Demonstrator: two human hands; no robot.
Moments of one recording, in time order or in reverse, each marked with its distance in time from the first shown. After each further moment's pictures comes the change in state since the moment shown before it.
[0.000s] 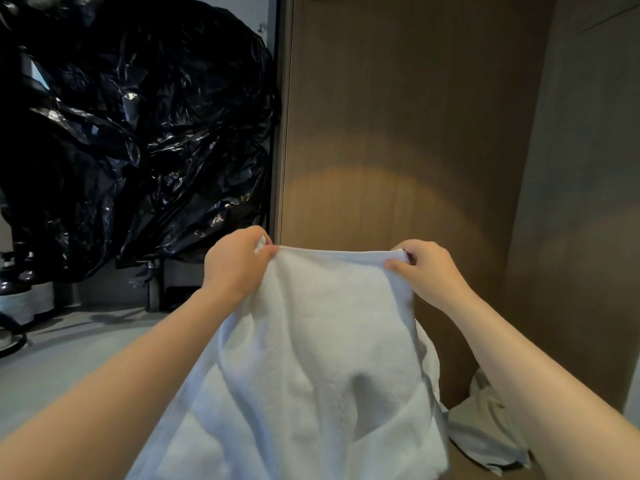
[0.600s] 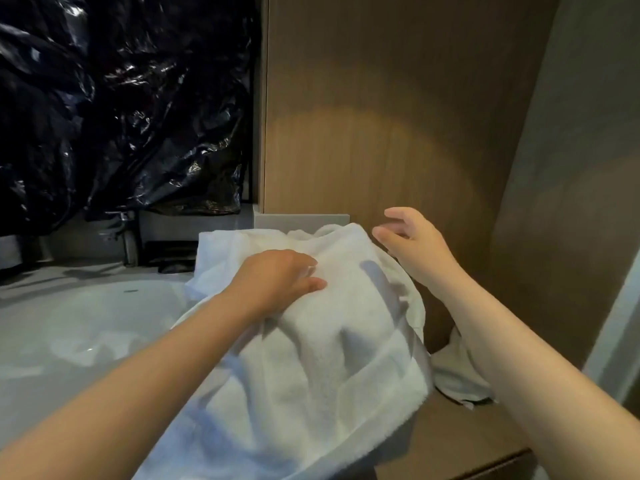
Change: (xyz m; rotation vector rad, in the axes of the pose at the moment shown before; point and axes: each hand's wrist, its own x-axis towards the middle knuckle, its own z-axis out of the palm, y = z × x) left_hand -0.067 0.030 0.053 0.205 -0.549 0.263; right_hand -0.036 0.012 0.023 0.348 -0.070 0.206
